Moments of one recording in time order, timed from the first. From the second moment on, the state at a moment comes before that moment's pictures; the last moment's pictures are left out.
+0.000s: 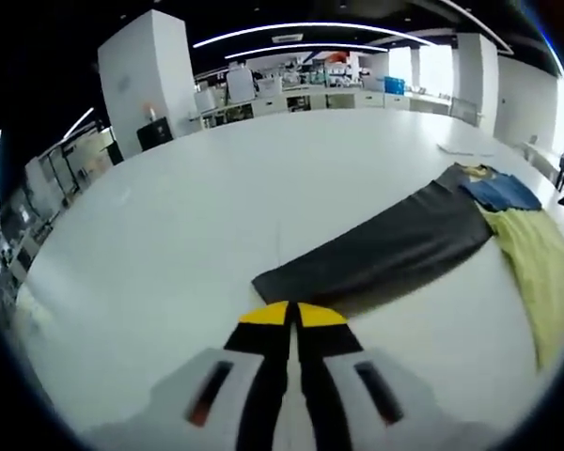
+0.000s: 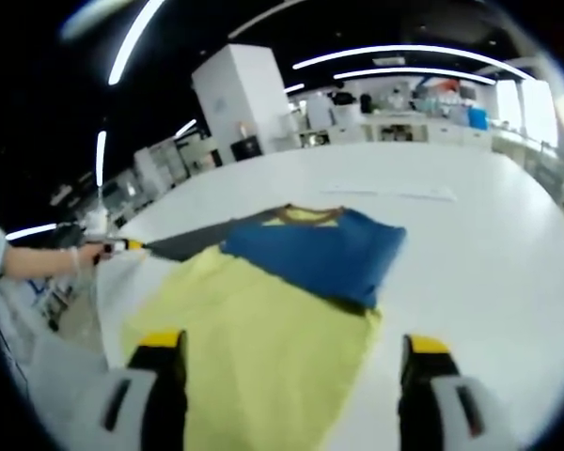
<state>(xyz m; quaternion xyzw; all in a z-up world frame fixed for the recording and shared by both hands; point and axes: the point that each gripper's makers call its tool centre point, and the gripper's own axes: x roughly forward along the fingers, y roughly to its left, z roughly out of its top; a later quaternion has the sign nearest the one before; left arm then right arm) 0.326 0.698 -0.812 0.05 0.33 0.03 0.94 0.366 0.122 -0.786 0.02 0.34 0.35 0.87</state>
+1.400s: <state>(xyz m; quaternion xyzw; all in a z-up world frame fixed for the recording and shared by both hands) 0.314 0.680 -0.823 -0.09 0.35 0.01 0.93 0.358 0.121 -0.792 0.03 0.34 0.35 0.87</state>
